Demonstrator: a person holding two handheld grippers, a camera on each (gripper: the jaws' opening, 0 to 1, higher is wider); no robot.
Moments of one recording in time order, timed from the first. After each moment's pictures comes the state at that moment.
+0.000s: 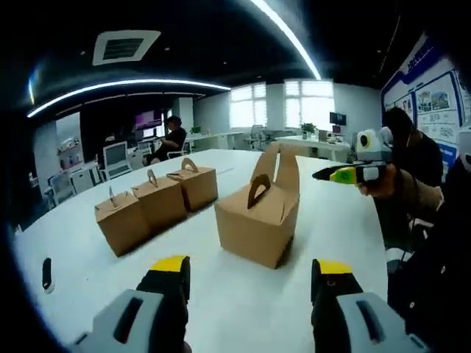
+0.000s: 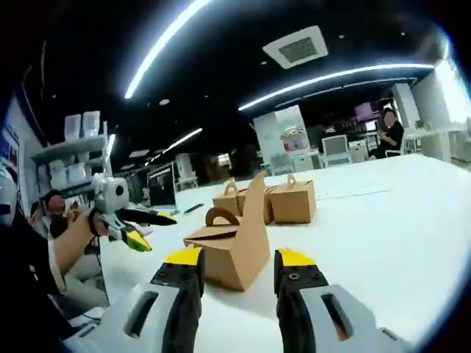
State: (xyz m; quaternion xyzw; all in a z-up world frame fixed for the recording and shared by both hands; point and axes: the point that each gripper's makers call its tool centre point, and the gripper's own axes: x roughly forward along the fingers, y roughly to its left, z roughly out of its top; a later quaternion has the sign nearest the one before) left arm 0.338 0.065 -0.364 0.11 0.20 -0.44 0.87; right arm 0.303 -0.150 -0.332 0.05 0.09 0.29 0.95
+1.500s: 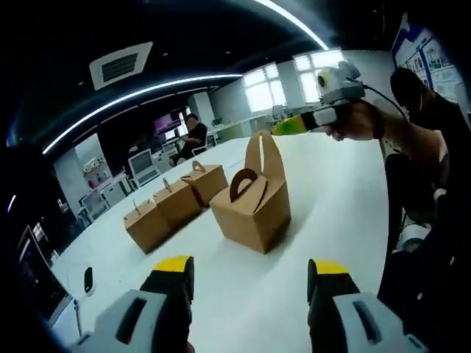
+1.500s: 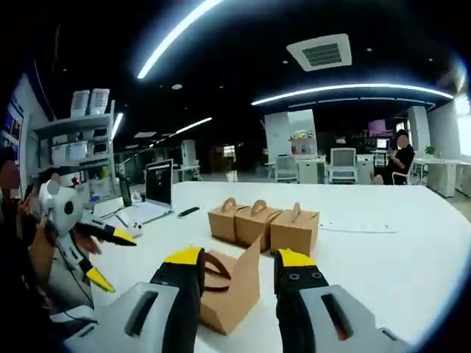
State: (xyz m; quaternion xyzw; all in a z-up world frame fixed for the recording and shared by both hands) left arm 0.296 0.052 -0.355 0.22 0.18 -0.38 0.88; right arm 0.387 -0.130 -0.283 0.03 0.08 0.28 0.96
